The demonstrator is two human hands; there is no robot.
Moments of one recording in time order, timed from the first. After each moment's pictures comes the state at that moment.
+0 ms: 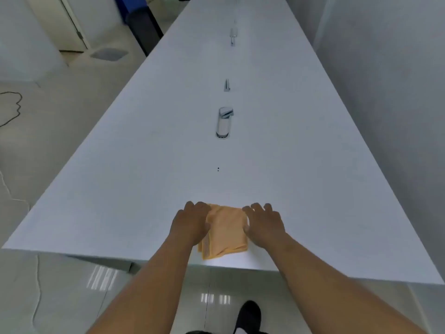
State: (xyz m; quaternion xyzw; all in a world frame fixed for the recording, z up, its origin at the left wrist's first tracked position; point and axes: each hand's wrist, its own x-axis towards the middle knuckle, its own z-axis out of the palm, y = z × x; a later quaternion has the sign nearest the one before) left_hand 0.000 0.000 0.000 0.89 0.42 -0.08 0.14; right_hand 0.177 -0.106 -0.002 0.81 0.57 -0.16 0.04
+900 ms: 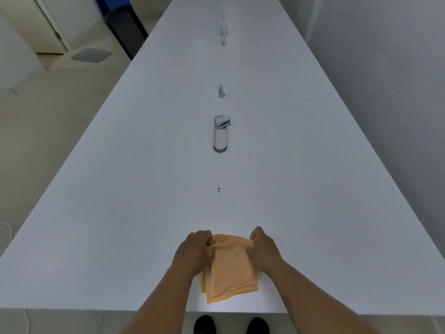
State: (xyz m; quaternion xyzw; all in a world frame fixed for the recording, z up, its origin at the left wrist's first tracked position) left_hand 0.011 0.052 -0.050 0.84 0.45 -0.06 0.29; right_hand 0.184 -0.052 -0.046 0.85 0.32 -0.39 -0.17
